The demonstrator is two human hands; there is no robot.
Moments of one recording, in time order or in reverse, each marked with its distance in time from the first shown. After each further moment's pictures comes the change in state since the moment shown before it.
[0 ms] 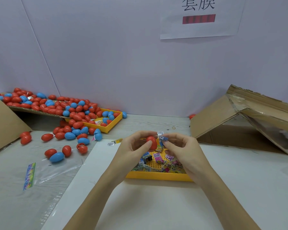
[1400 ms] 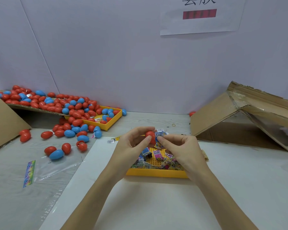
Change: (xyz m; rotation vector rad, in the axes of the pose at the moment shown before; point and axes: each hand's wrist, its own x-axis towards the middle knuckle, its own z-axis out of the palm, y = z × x) left_hand -0.001 0.003 0.001 -0.020 0.046 0.002; right_hand -0.007 -0.004 0.009 -0.032 0.070 -0.015
